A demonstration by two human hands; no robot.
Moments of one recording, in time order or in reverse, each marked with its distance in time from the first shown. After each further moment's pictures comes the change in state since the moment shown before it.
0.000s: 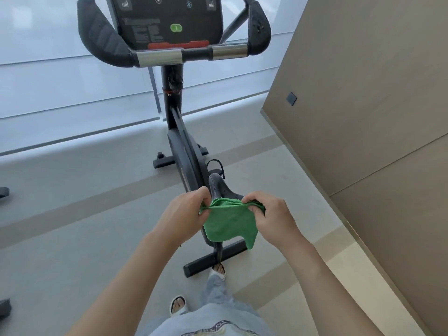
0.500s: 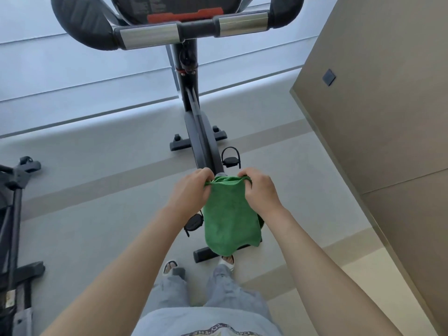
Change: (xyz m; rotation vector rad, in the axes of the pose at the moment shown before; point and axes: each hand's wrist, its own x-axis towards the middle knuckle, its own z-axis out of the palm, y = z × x) left_hand 0.111 -0.035 0.042 0.052 -0.003 -0.223; right_hand 0.146 0.086 0.063 -0.021 -0.102 0.045
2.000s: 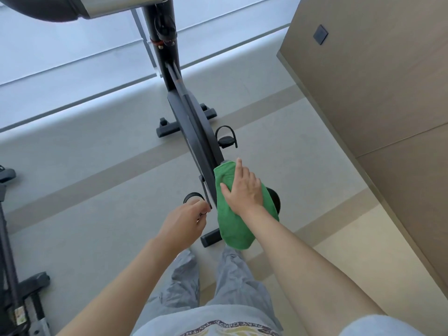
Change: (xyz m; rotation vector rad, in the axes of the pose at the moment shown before) left_hand -0.049 -0.094 0.044 -0.040 -0.245 0.101; right_hand 0.009 0.010 0.128 -0.537 -0.094 0.268
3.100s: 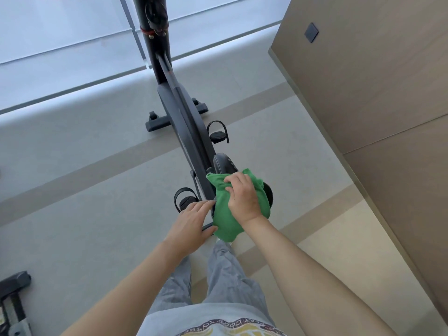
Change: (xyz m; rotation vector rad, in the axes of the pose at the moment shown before) left_hand -0.005 -0.006 0.059 0.009 -0.110 0.040; right_hand -0.047 0.010 -0.002 0.431 0.250 -0.187
